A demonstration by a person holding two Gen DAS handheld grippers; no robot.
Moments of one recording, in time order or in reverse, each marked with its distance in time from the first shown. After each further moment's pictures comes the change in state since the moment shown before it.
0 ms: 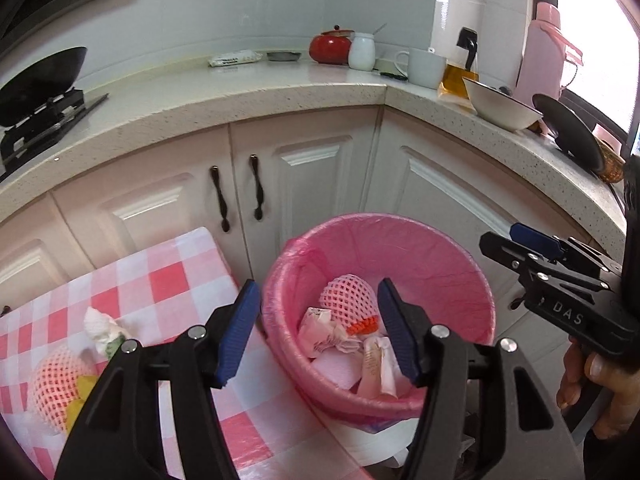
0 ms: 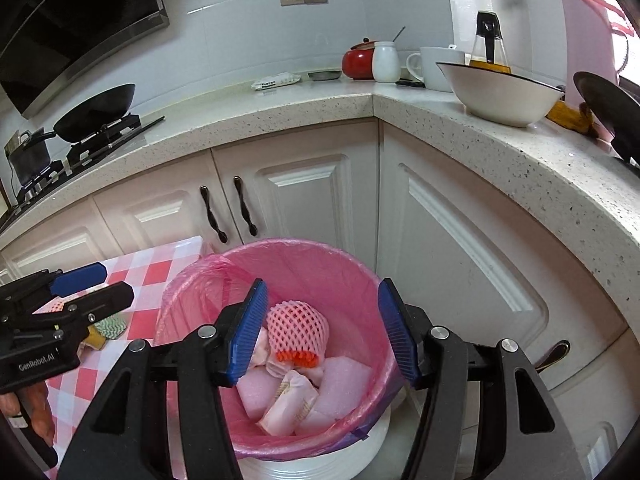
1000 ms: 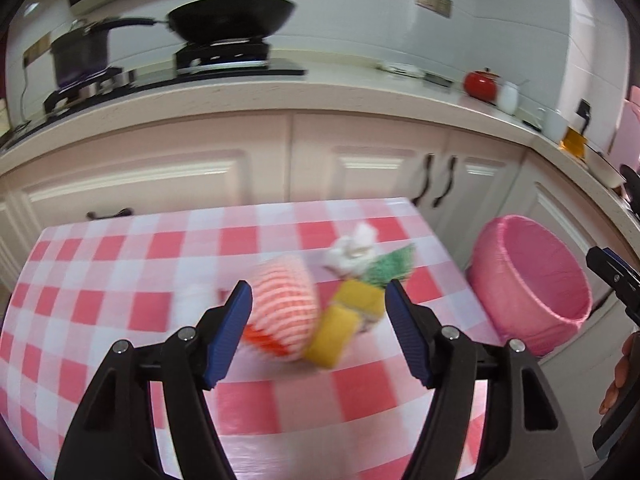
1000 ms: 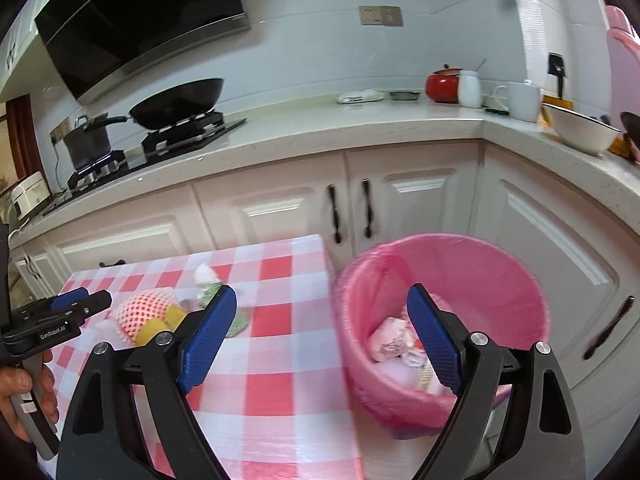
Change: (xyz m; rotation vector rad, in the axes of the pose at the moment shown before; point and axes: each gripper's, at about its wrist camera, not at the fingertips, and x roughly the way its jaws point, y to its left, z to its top) left arm -0.124 0.216 -0.106 -0.274 -0.039 0.284; right arm -0.040 0.167 -0.036 -0.057 -0.062 0.142
